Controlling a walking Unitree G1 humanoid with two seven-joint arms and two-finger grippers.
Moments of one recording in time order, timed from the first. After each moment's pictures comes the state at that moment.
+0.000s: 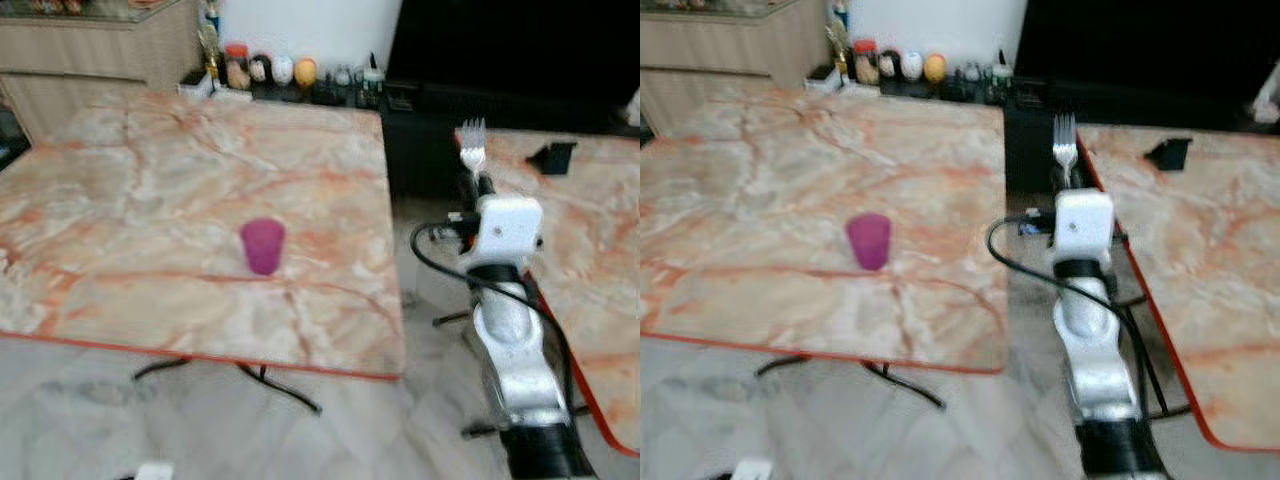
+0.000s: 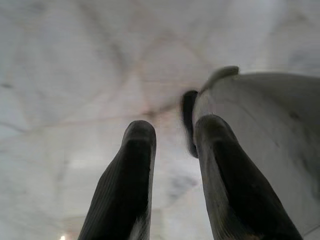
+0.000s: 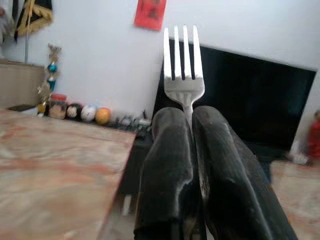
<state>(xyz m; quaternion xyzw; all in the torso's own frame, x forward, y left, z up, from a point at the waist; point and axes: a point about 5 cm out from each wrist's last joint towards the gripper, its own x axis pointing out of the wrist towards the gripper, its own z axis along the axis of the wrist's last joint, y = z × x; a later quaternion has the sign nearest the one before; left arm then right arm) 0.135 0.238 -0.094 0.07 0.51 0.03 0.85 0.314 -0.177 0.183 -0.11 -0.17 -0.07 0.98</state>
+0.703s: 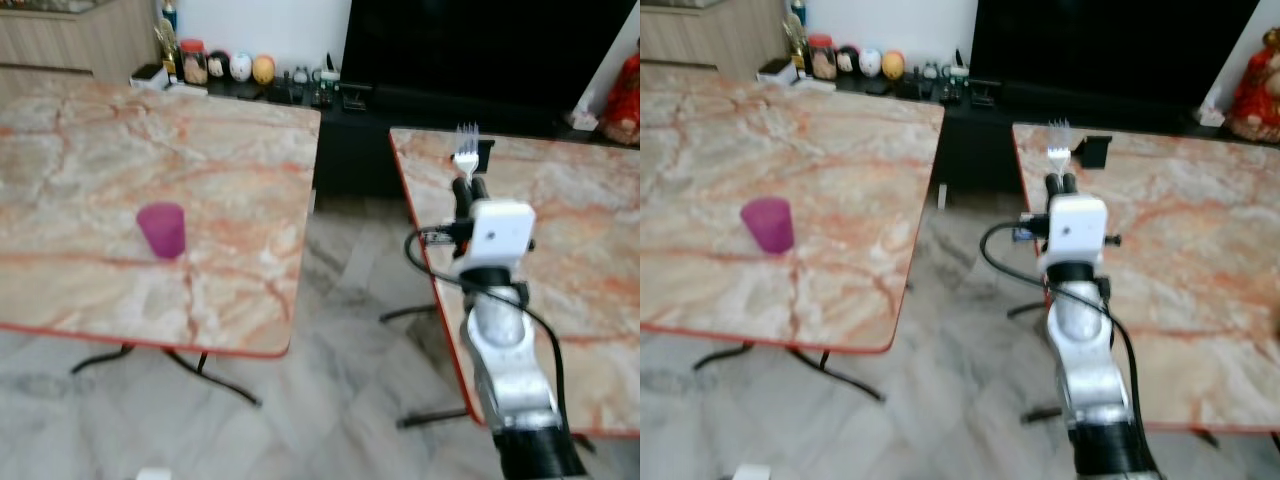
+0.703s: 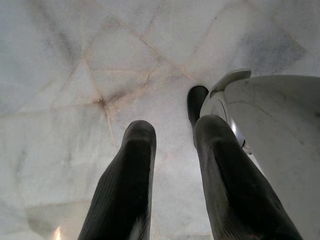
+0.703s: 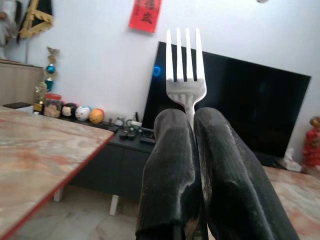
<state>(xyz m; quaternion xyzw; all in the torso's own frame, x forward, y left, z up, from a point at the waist) 0.130 0.251 -0.092 0.08 0.52 0.04 0.85 0.315 -0.157 0.184 -0.09 -0.18 -0.03 0.98</state>
